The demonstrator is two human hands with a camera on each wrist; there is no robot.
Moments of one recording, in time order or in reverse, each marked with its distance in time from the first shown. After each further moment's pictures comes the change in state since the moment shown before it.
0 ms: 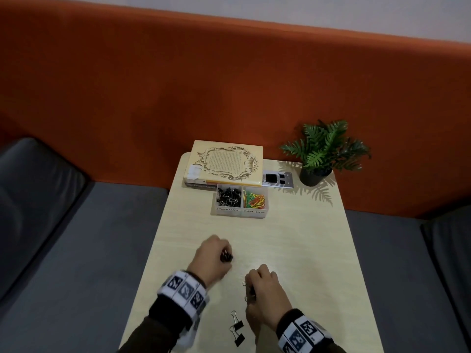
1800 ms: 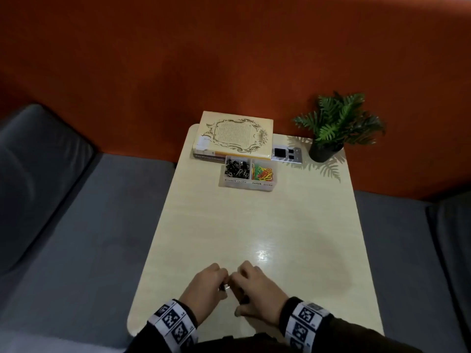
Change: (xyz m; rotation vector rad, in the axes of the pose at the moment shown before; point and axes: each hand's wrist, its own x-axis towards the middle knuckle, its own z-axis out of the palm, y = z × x) left_hand -0.102 -0.034 0.048 0.108 -0.225 0.052; right_hand -0.042 -0.018 0.014 -0.031 -0.304 -0.326
